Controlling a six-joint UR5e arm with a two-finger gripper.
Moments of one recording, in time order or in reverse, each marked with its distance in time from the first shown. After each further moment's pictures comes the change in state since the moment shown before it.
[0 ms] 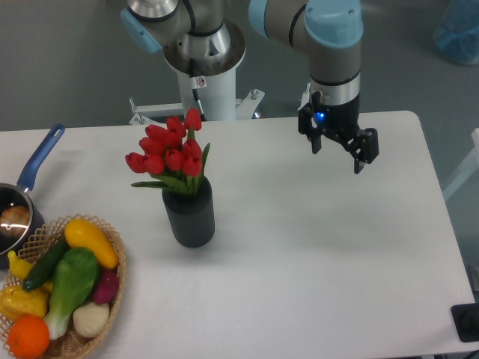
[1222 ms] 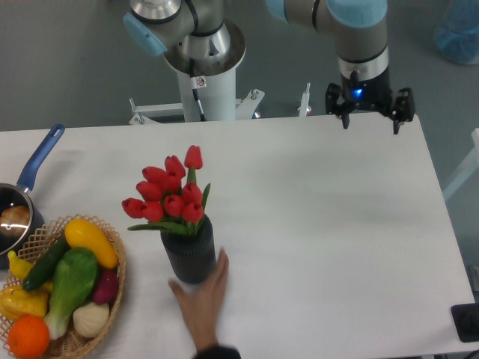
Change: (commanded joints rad) arm 0.089 0.014 0.106 -0.146 0.175 -0.342
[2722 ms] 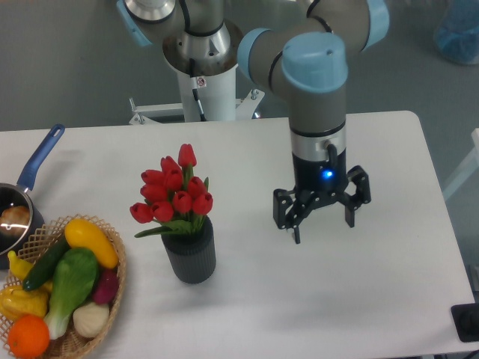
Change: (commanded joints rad) arm -0.320 -0.236 0.215 0.235 -0.252 -0.999
